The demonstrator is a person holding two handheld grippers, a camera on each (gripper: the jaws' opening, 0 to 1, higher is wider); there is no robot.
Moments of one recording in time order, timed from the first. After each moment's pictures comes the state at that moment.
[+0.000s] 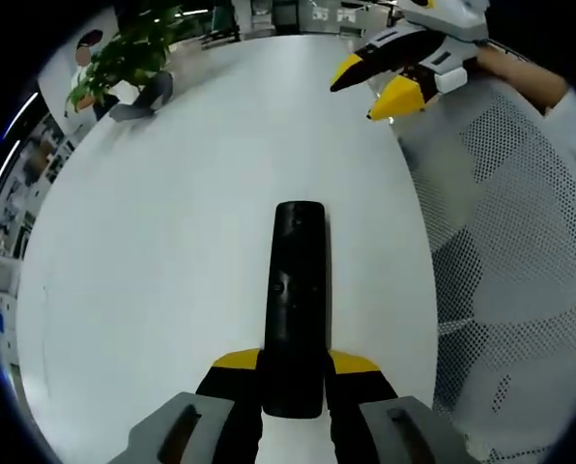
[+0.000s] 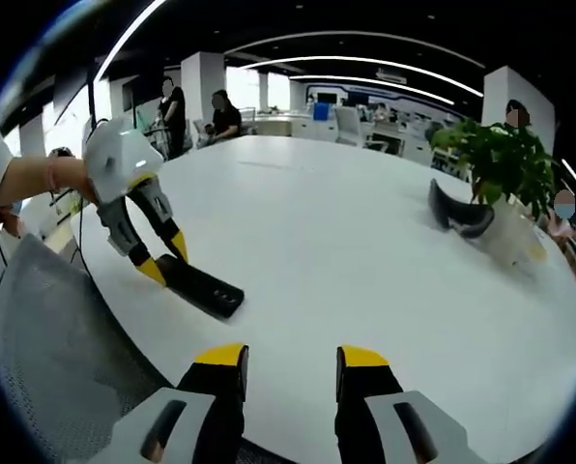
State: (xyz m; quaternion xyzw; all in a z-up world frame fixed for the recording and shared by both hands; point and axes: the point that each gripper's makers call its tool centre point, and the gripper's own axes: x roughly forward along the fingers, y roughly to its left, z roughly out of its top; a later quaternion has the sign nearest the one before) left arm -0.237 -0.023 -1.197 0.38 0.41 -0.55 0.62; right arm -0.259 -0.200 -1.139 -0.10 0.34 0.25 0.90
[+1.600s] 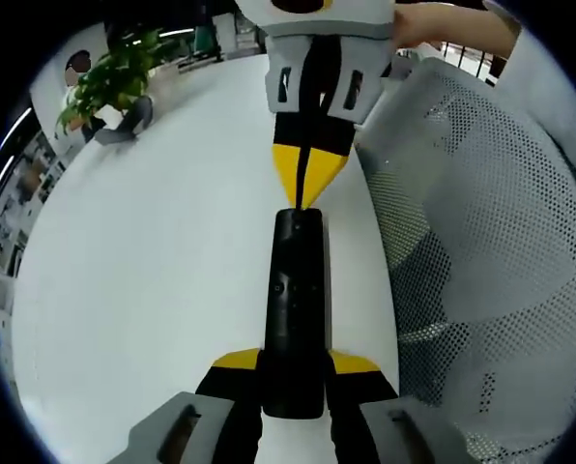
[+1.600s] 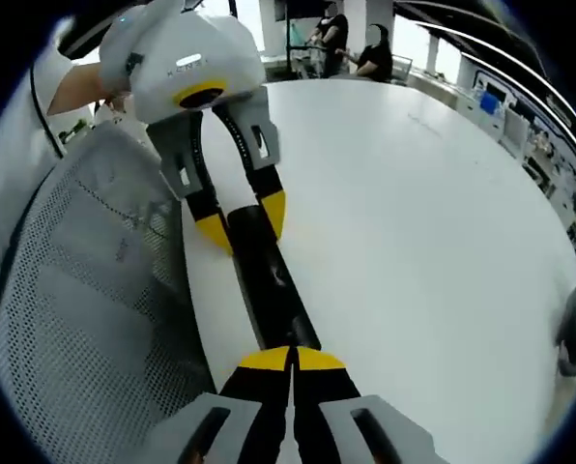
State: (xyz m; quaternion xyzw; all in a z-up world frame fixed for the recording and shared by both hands) left arm -0.269 -0.026 -1.195 0.36 0.37 -0.59 0.62; right arm -0.269 -0.109 -1.180 -0.27 0.42 0.52 0.69
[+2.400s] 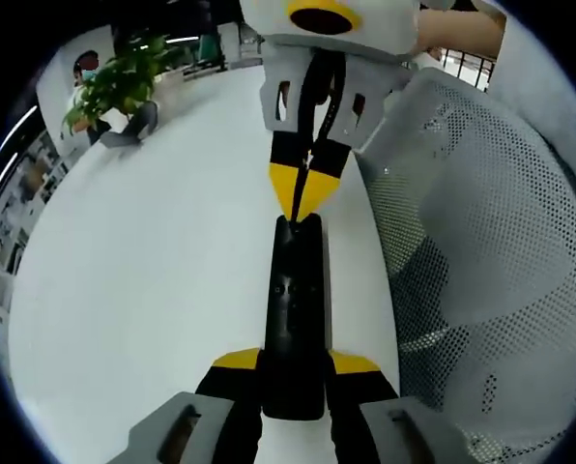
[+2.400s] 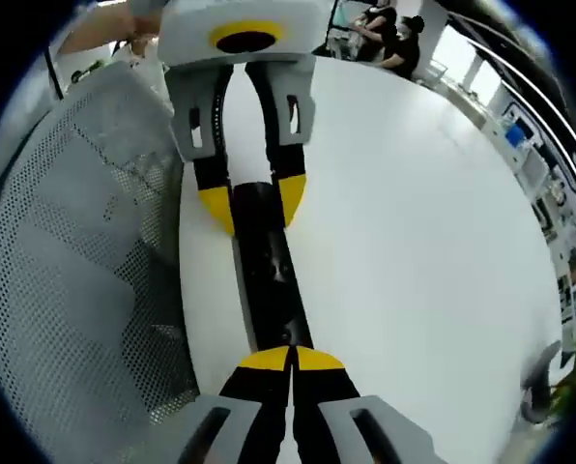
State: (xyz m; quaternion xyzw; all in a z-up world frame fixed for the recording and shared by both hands) left arm -0.270 -0.025 -1.194 0.35 0.36 -0.60 0.63; right arm -0.265 -0.107 -1.183 -0.32 0.39 0.52 0.69
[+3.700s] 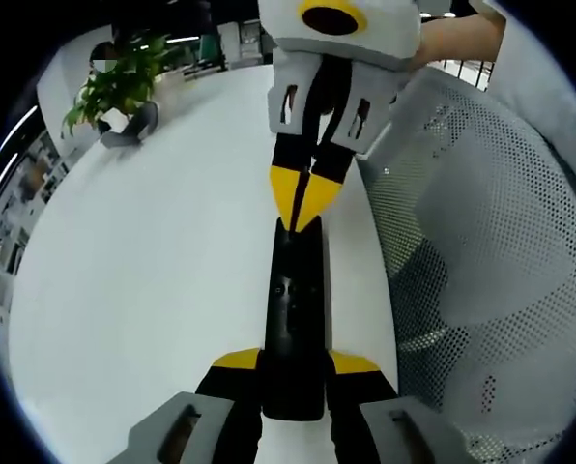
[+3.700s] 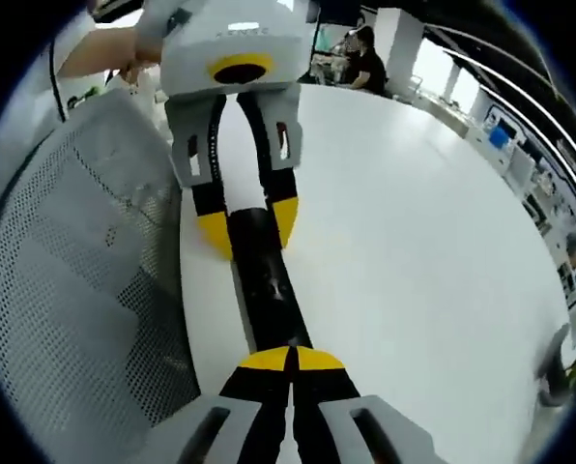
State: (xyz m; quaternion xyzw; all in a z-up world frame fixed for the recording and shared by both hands) left arm -0.274 -0.026 -1.194 0.35 0.36 -0.60 0.62; right arm -0.271 -0.096 -1.182 -0.28 0.38 0.53 0.70
